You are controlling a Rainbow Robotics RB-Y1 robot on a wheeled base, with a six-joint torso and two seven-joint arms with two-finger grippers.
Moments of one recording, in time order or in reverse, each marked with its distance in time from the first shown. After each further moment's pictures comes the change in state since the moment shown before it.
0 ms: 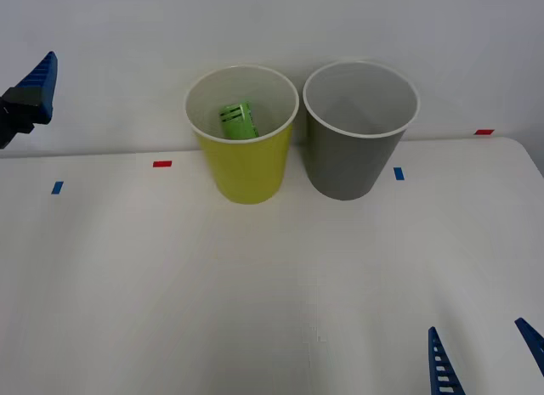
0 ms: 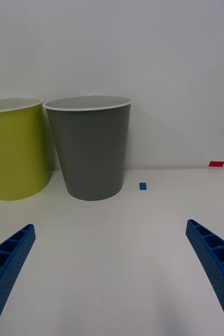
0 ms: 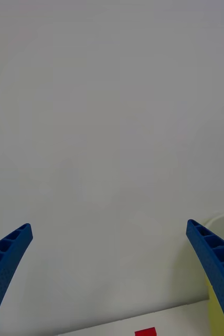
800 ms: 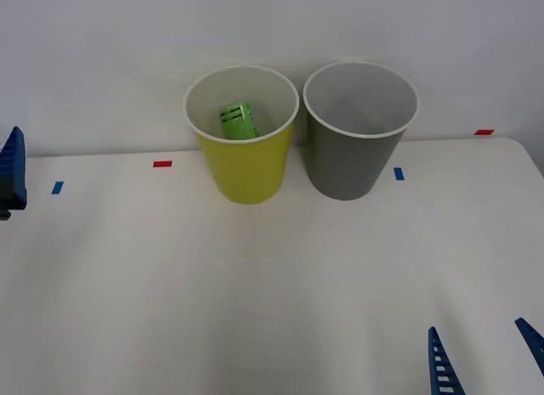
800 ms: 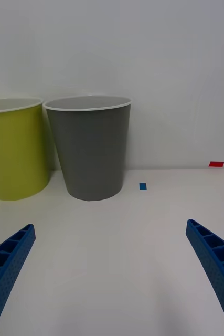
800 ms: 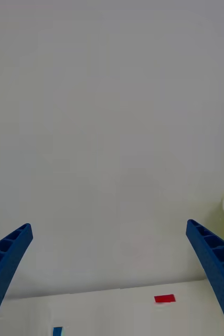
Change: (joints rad) right arm 0.000 0.000 0.000 0.000 0.000 0.000 0.000; left arm 0.498 -0.006 -0.103 0.012 0.007 -0.601 -0.016
